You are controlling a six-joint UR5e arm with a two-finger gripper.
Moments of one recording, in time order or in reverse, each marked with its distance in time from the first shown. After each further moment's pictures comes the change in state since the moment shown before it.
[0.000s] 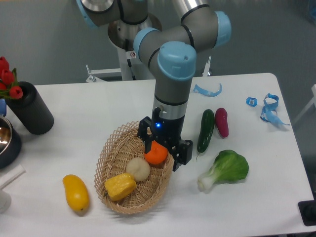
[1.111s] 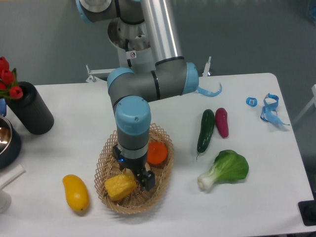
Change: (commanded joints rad) arm -0.164 -0.189 0.064 0.006 0.124 -0.052
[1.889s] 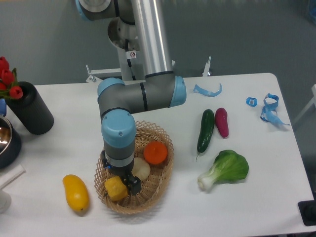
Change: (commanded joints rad) arm -0.031 -0.038 0.002 0.000 0.008 -0.005
